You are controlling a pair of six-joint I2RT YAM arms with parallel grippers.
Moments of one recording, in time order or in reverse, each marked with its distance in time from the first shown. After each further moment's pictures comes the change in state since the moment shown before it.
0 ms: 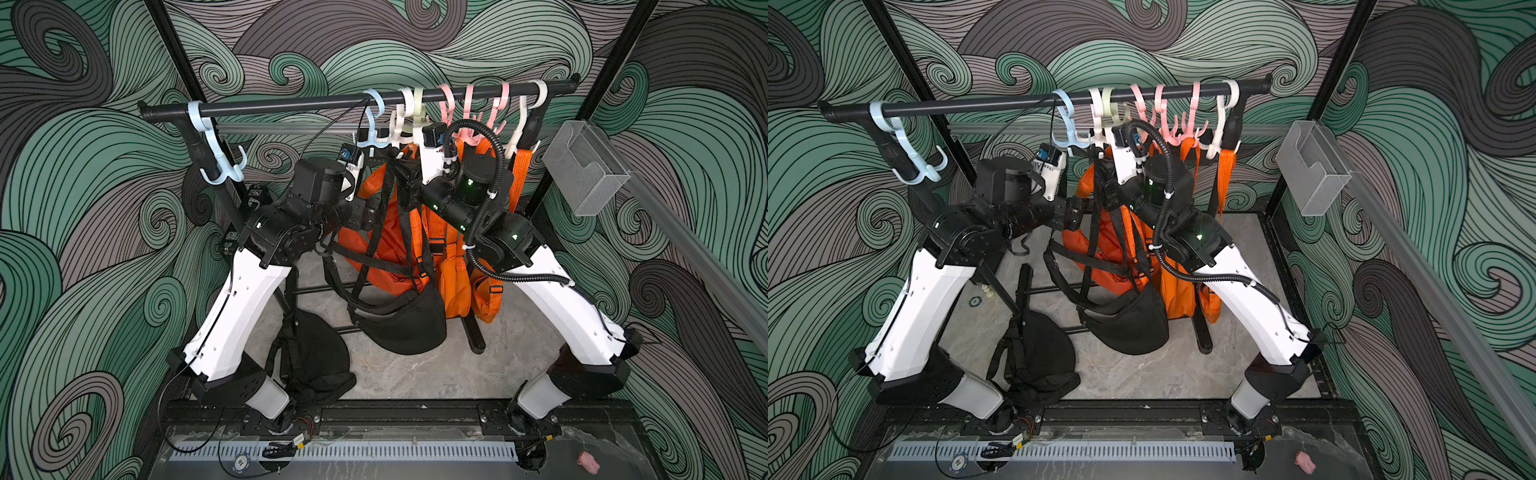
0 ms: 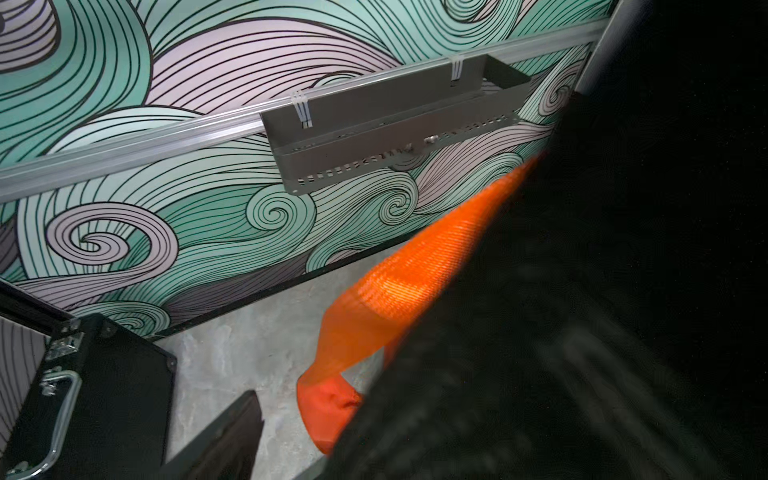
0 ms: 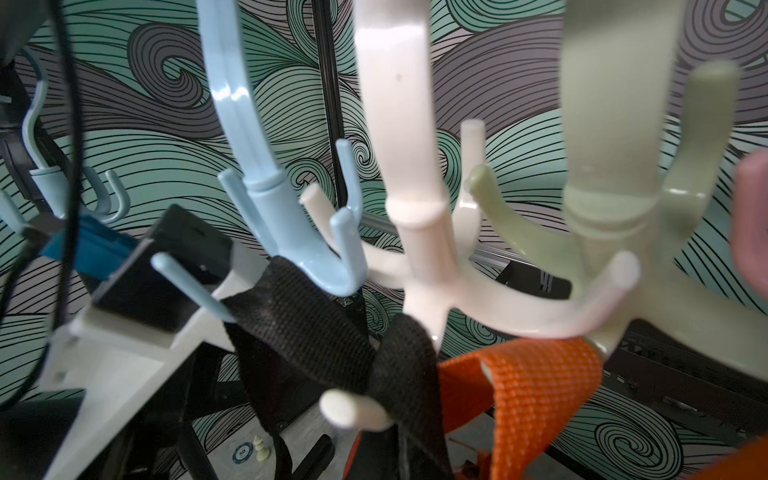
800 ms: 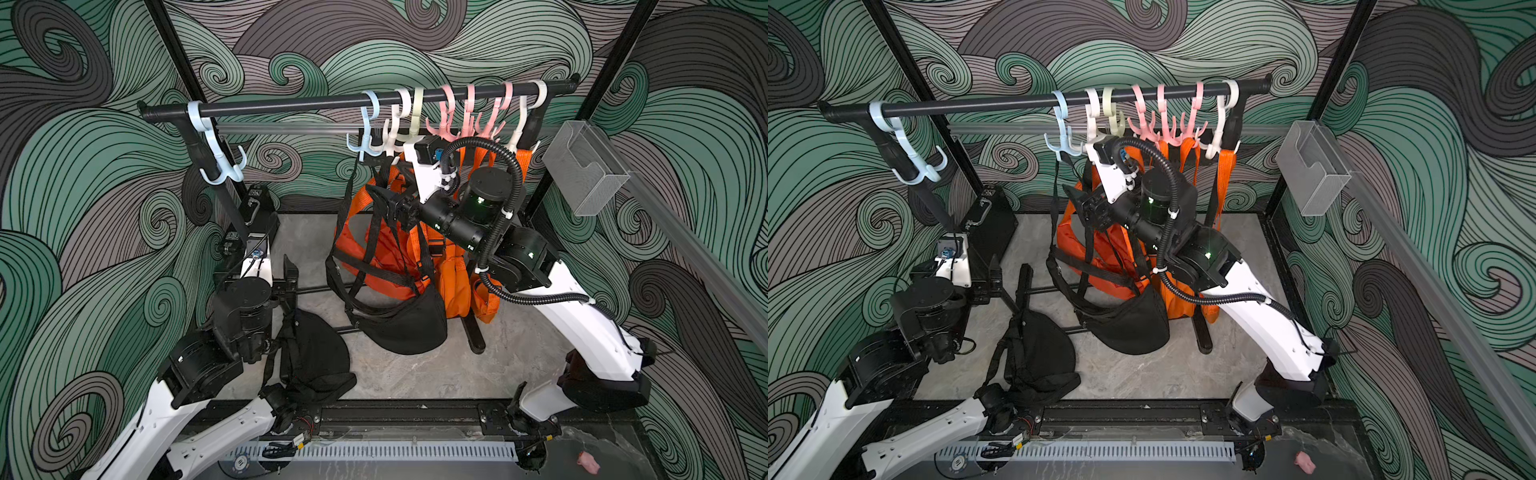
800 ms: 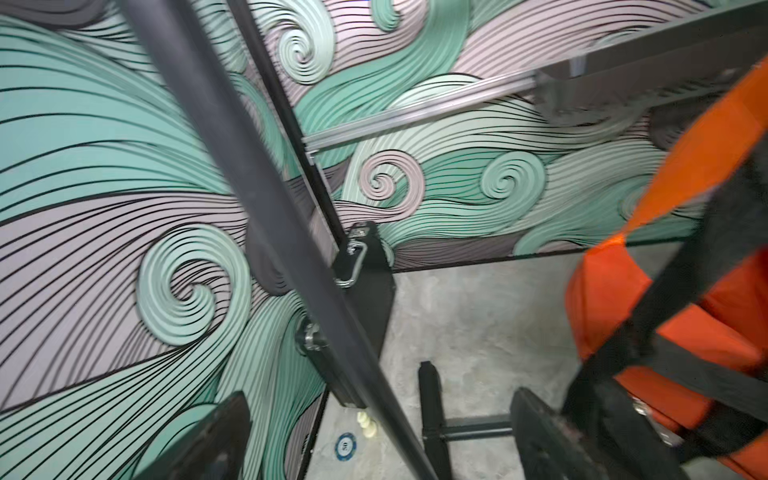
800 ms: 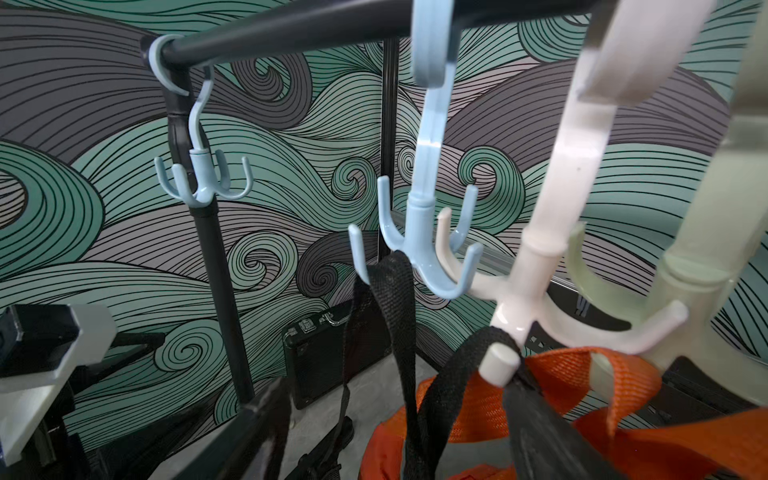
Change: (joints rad) left arm -0.077 -0.829 -0.990 0.326 -0.772 0.111; right arm 0.145 -0.076 -0.024 -0.042 0.026 -0.109
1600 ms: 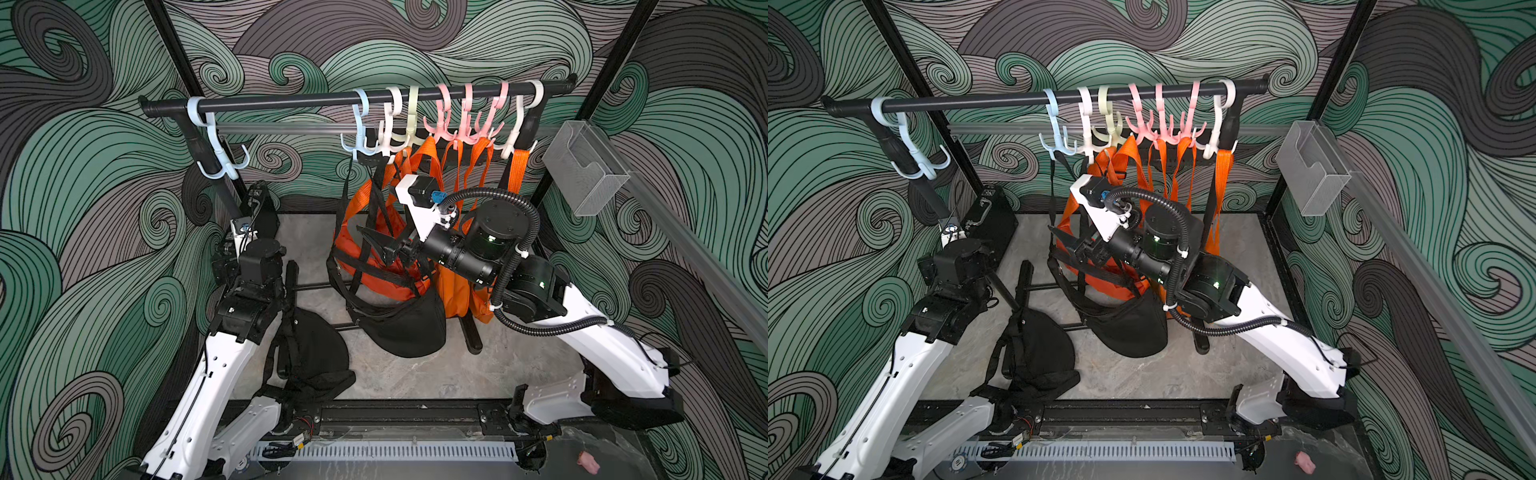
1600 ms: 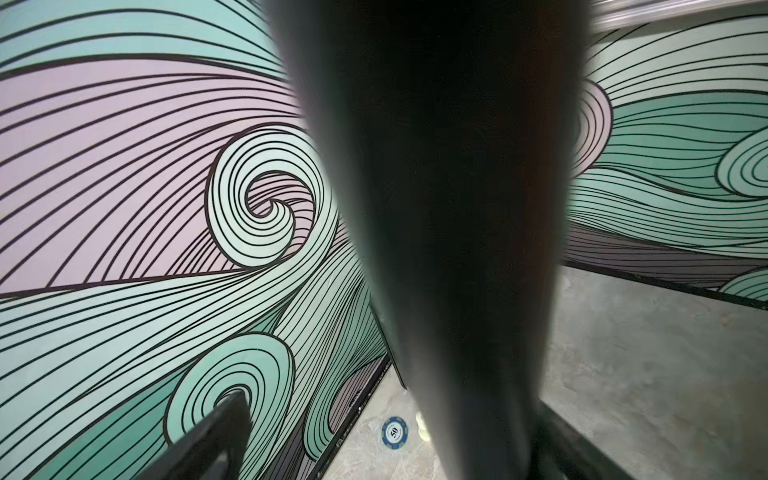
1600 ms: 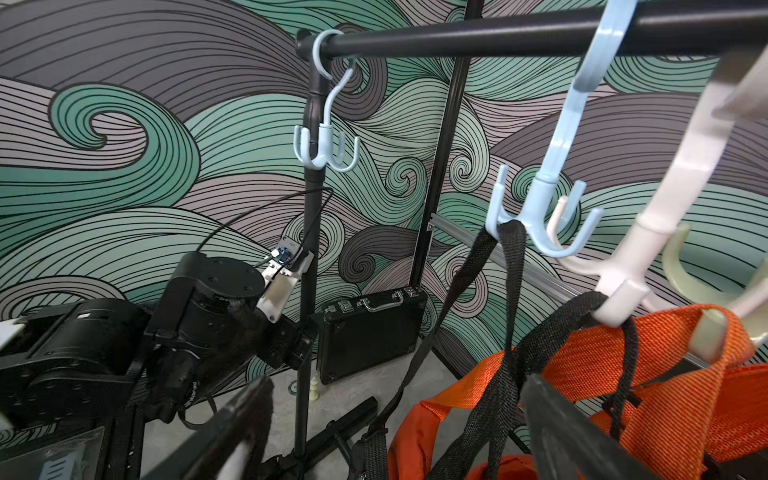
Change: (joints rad) left arm 0.528 0.229 -0.114 0.249 0.135 -0.109; right arm 0.137 -0.141 -0.208 0.083 -0.016 -0.122
